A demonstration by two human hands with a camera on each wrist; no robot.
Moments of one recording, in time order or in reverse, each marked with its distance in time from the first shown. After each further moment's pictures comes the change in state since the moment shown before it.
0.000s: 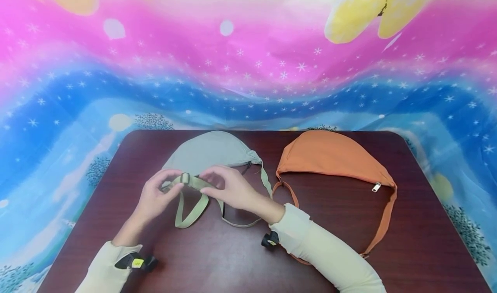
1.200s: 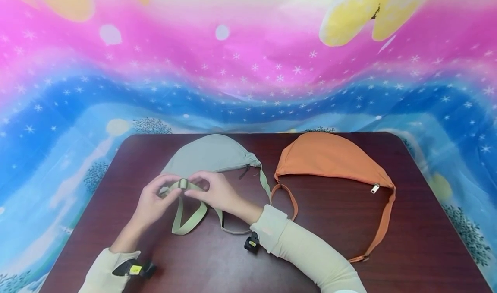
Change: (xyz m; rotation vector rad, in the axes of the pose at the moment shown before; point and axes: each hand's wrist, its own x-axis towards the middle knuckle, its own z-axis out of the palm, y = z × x) left_hand 0.001 0.012 -0.001 -0.047 -0.013 0.005; right_hand 0.026 0.013 0.036 0.096 0.038 0.085
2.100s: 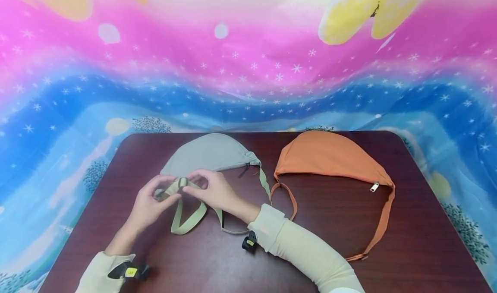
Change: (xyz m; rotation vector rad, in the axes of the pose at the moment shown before) left_hand -0.019 -0.040 -0.006 0.108 0.007 -0.011; right_hand 0.001 -0.002 0.005 -0.016 0.060 0.057
